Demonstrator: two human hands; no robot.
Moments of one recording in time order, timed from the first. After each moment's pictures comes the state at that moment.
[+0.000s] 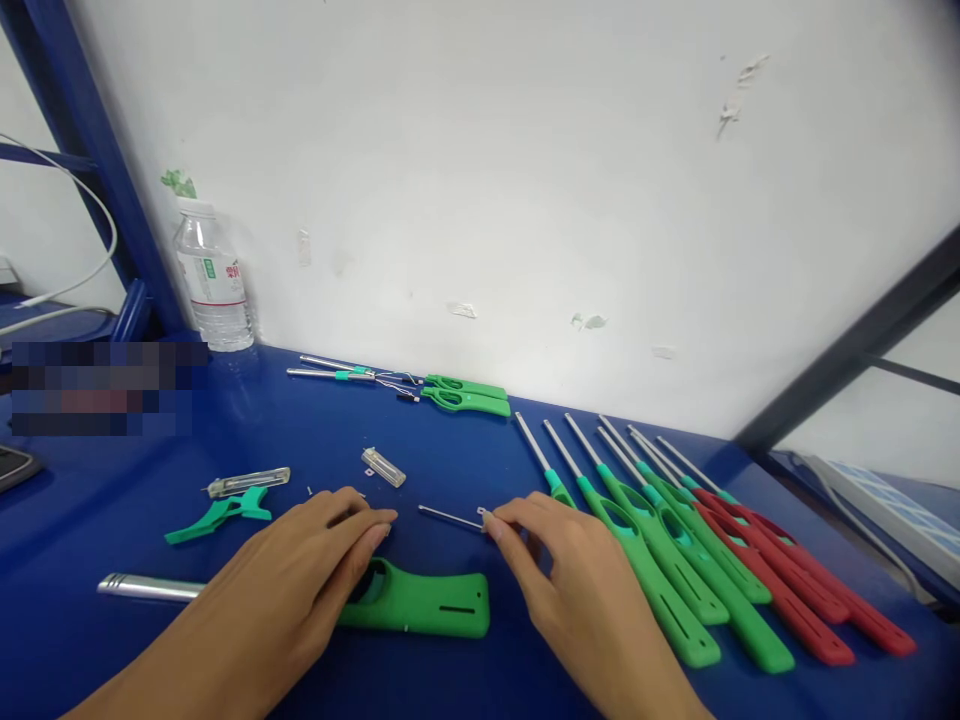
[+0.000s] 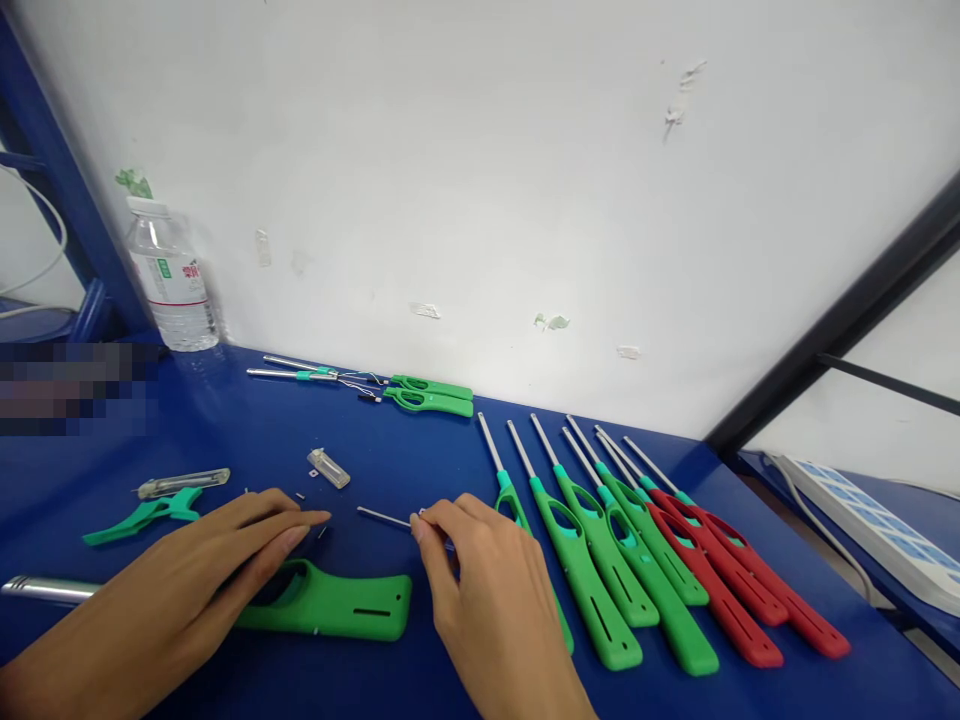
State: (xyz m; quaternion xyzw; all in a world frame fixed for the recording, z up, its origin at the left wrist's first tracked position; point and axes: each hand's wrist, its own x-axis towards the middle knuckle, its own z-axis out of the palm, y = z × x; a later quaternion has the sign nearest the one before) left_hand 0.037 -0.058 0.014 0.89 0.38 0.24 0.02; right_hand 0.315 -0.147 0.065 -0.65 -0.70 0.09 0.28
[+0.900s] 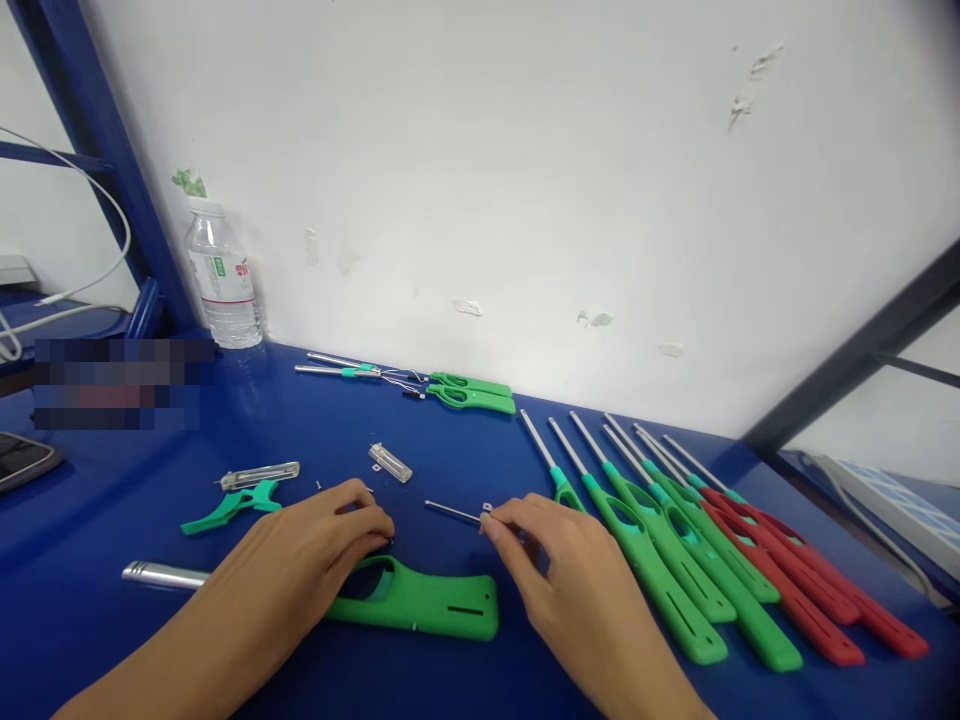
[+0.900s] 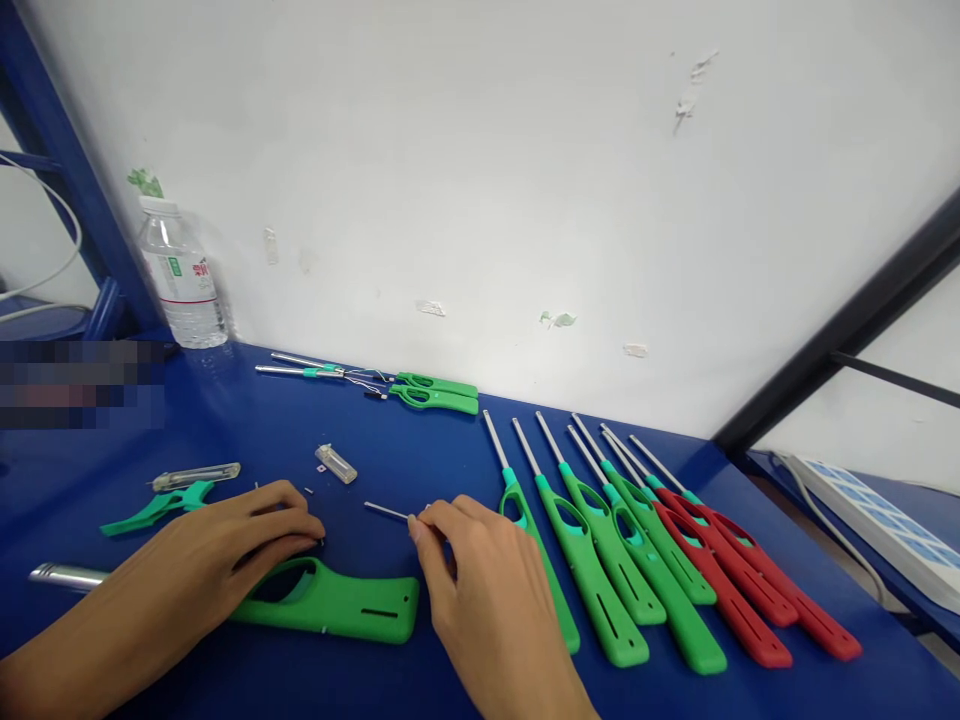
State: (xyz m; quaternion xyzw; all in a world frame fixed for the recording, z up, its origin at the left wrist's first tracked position) left_hand 0.039 -0.040 0.014 0.89 0.39 0.18 0.14; right_hand 0.308 -0.145 0.065 -0.66 -0.70 0.11 0.26
